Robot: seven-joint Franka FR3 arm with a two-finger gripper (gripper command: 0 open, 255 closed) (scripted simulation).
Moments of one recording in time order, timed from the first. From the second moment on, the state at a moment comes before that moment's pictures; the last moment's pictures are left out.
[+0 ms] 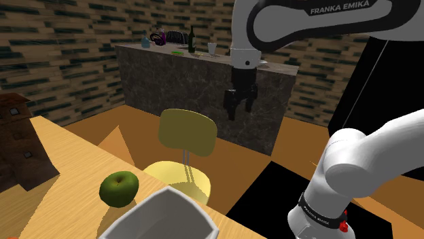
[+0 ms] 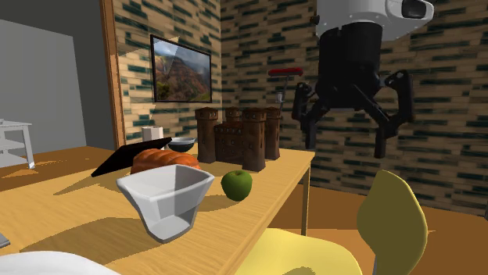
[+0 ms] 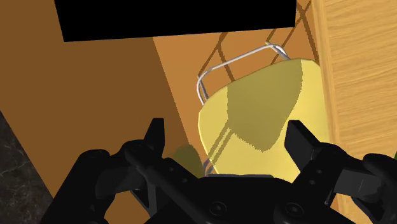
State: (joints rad) arm 0.07 -0.68 0.13 -2.44 0.07 1.68 0.24
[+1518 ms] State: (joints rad) arm 0.16 0.01 0.50 -2.01 0.04 2.00 0.81
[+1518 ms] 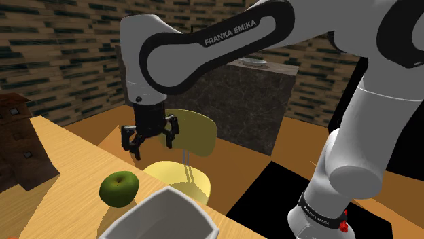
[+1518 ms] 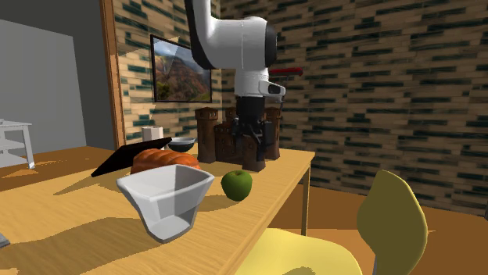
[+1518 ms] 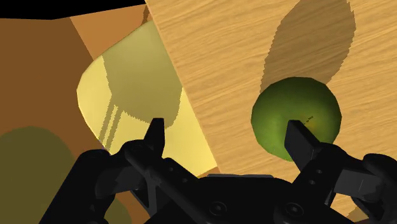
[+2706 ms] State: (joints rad) arm 0.28 0.37 0.51 -1.74 -0.16 2.07 1.04
